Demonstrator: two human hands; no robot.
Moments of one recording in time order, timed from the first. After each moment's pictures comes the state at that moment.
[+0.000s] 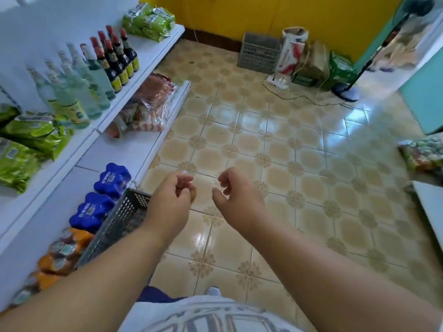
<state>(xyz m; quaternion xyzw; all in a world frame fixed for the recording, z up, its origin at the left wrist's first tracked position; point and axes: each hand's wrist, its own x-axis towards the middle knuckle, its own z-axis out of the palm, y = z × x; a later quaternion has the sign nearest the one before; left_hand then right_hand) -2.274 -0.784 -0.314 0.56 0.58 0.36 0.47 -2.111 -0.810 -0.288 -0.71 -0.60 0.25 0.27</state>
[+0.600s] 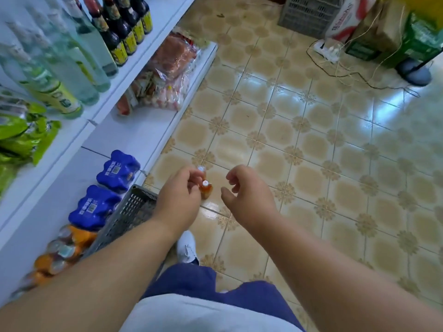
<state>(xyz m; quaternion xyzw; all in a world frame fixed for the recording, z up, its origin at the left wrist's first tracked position) -2.263 -0.563 -0.414 0.56 0.66 0.26 0.43 -2.099 -0.574 -0.390 -0.71 -0.61 0.31 0.18</state>
